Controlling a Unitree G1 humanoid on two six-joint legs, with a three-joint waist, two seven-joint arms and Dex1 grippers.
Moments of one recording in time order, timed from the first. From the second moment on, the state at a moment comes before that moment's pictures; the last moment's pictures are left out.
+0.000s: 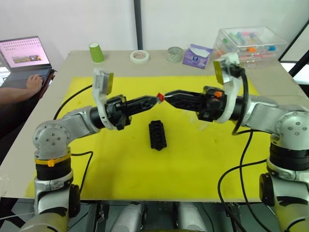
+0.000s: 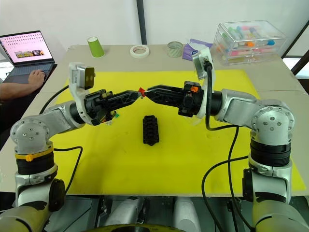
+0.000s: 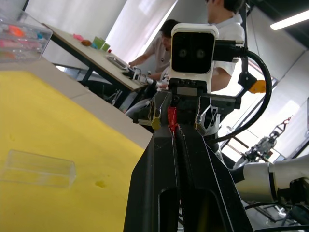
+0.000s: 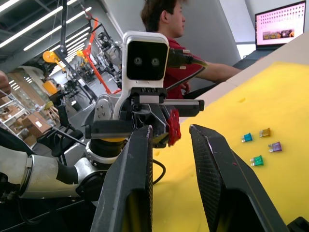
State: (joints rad) left arm -0.58 0.43 0.24 -0.25 -1.32 1.13 -0.63; right arm -0.71 -0.61 -0.17 -0.28 1.47 1.17 0.42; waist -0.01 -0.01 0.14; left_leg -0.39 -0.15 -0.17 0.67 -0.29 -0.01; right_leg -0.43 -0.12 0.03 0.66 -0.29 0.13
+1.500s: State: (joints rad) left arm -0.49 0.60 0.18 -0.27 -1.30 1.11 -0.78; right arm -0.71 -0.64 -0.13 -0.27 1.48 1.15 0.42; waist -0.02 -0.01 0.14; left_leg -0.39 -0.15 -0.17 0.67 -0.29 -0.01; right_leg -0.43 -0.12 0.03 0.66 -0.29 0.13
